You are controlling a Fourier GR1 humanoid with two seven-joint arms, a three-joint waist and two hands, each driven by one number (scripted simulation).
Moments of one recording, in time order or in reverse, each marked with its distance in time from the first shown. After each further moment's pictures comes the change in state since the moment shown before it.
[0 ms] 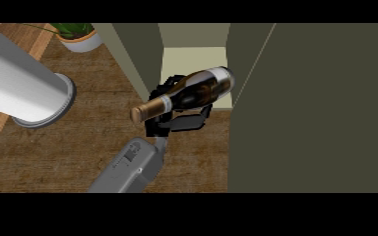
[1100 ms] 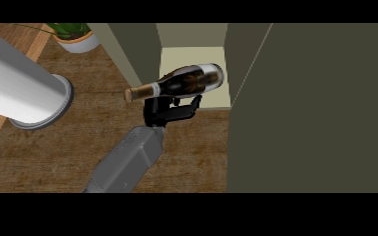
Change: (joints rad) left arm -0.161 0.000 0.016 0.407 0.321 -0.196 -0.237; right arm 0.028 0.025 0.021 0.010 0.017 0.008 -0.024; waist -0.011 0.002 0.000
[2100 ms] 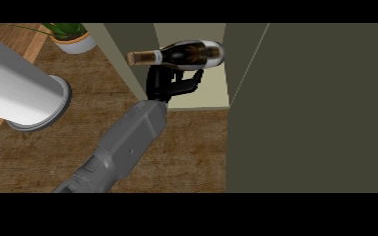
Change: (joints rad) left arm -0.271 0.000 -0.006 0.282 0.197 -0.064 -0.008; right arm -0.024 0.009 0.018 0.045 0.020 0.005 -0.024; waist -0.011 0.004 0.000
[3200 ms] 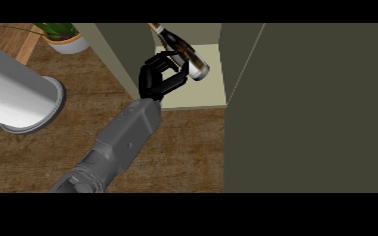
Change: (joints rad) left arm -0.057 -0.002 0.039 0.181 0.026 -0.038 -0.133; right arm -0.014 -0.025 -0.020 -0.010 -0.028 0.015 0.004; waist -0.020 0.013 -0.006
